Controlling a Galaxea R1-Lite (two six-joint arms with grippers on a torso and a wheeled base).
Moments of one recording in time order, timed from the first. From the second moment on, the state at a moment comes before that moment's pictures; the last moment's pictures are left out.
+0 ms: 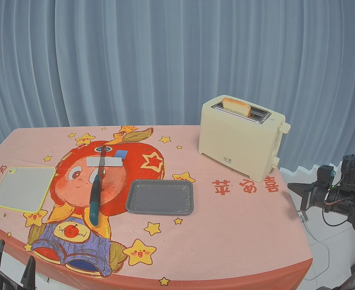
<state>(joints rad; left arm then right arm) 0.01 0.02 -0.02 0.00 -0.02 0.01 0.09 1.73 -0.30 -0.95 0.34 -0.03</state>
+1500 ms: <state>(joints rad) 0.01 0.02 -0.02 0.00 -0.02 0.01 0.10 1.96 -0.34 -1.22 0.29 0.01</state>
